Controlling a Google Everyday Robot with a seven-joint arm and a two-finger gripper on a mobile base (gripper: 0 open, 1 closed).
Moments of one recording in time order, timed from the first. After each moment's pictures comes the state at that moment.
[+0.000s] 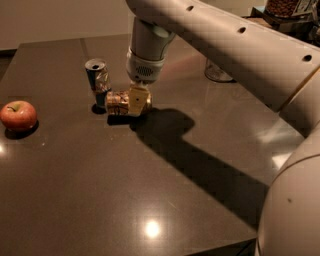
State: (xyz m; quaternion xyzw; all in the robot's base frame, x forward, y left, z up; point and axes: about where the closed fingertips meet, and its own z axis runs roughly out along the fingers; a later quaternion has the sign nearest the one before) arm 0.591 0.044 0.868 -0.69 0.71 0.07 0.12
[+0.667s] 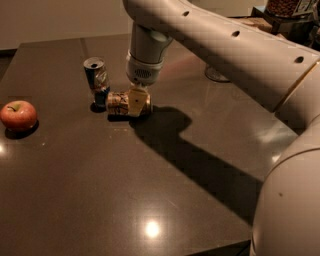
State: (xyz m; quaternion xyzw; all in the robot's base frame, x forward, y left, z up) arm 0.602 0.046 0.856 -0.68 0.72 0.06 0.13
